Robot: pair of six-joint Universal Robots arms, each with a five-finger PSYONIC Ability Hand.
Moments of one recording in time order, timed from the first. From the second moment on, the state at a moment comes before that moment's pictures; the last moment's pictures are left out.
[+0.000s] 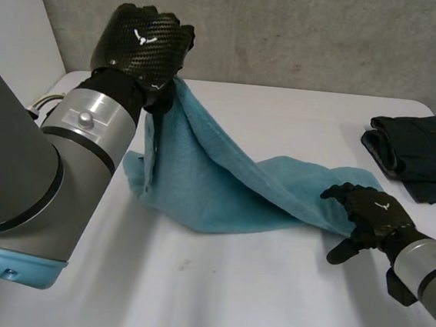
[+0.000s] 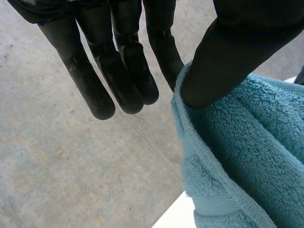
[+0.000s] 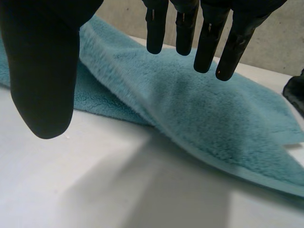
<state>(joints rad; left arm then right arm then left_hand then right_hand) 4.04 -1.73 -1.42 3.34 -1.72 3.58 1.68 -1.38 1.95 -0.15 1.18 3.01 1.12 1.20 1.19 1.20 0.97 0.28 0.32 0.33 0.33 0.14</state>
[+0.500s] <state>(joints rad) 4.02 -1.64 -1.40 3.31 -1.75 3.50 1.80 -1.15 1.77 -0.41 1.39 3.02 1.12 1.20 1.19 1.20 0.97 0.98 1.17 1.18 1.18 0.99</state>
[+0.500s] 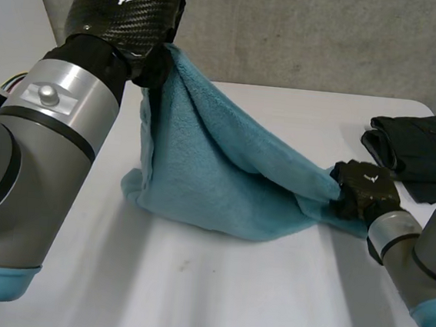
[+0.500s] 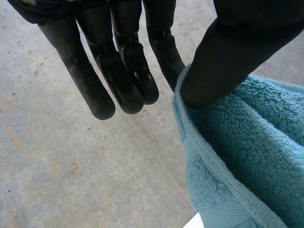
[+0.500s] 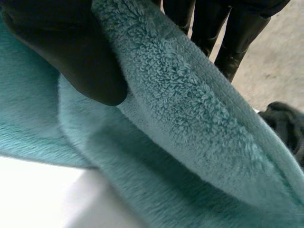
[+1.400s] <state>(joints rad) 4.27 -2.07 -0.91 3.34 -1.73 3.63 1.86 -0.99 0.59 0.16 1.46 2.33 1.12 1.20 1.19 1.20 0.97 0.98 1.17 1.18 1.19 0.99</state>
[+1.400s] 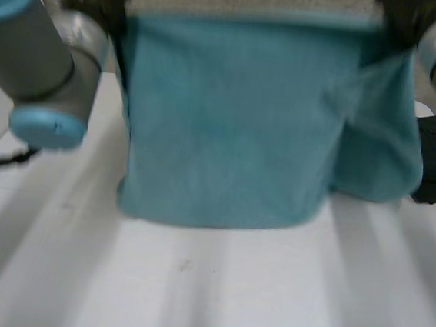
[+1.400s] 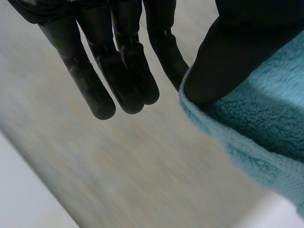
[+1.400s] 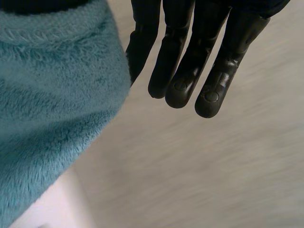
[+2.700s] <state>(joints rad) 4.38 -1.90 -1.75 3.47 -1.68 3.62 1.59 -1.11 1.72 -0.11 1.21 3.15 1.12 1.20 1.19 1.20 0.97 0.51 0.59 0.59 0.59 0.41</state>
